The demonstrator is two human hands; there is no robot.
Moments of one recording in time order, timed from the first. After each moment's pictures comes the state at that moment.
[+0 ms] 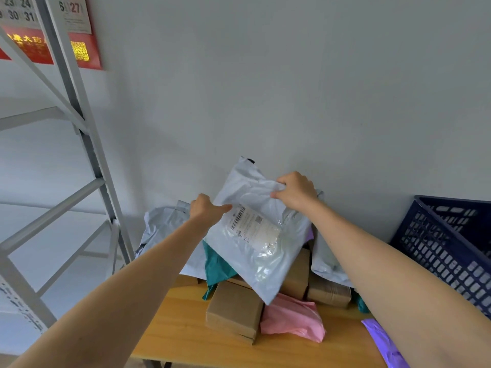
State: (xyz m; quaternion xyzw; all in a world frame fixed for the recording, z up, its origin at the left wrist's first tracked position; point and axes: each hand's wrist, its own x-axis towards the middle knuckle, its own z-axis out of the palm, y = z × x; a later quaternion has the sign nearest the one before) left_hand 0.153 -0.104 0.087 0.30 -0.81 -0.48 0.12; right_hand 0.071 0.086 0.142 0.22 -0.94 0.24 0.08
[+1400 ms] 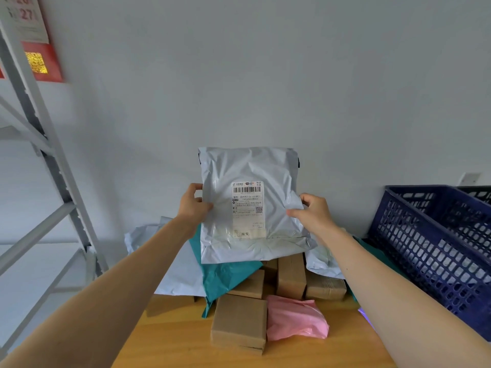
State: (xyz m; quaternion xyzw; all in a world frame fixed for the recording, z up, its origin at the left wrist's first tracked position) left_hand 0.131 -0.147 0.098 0.16 -0.74 -0.64 0.14; right_hand 0.095 0.122 0.102 0.06 -0.84 0.54 0.07
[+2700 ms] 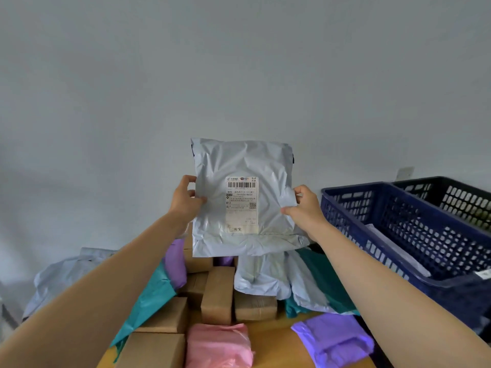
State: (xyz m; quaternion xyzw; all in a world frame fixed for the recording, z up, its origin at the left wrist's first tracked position) left_hand 0.042 0.064 0.139 0.07 -0.79 -0.59 0.17; right_hand 0.019 0.331 0.119 0.05 -0.80 0.58 0.11
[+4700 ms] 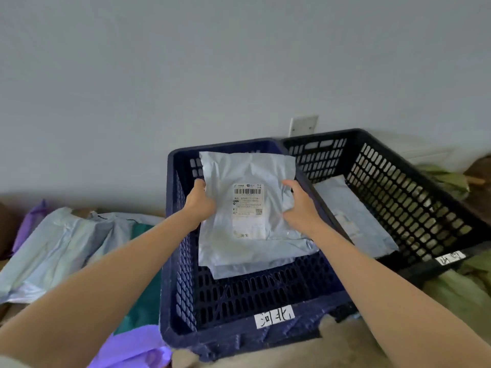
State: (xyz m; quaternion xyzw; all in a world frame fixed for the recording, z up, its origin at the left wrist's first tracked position) left_hand -0.187 0.617 0.010 0.14 -0.88 -0.46 -0.05; right_hand -0.188 0.860 -0.011 0.02 -0.88 0.47 0.00
